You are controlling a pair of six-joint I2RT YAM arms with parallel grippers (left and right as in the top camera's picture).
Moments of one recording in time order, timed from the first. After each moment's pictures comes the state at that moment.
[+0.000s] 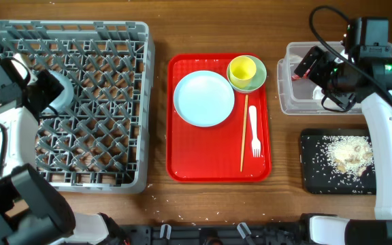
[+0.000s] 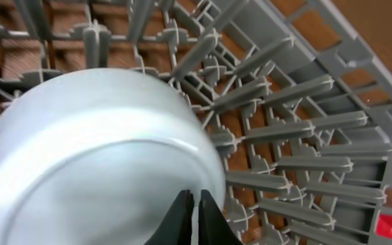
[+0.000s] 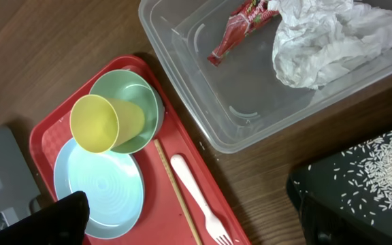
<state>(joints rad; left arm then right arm) 0.47 1.63 1.10 -0.35 0.28 -0.31 -0.04 1.49 1.52 -1.14 -0.07 0.57</state>
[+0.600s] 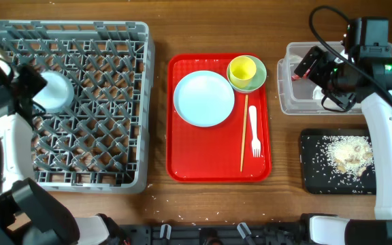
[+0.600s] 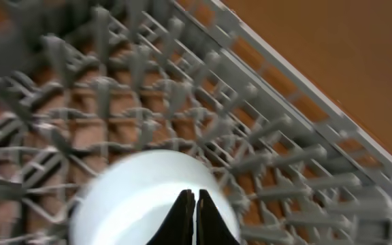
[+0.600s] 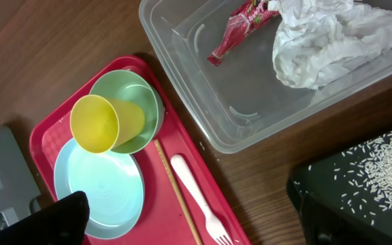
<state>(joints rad) 0.51 1.56 1.10 -0.23 0.17 -0.31 -0.04 1.49 1.52 -1.14 -0.07 0.57</state>
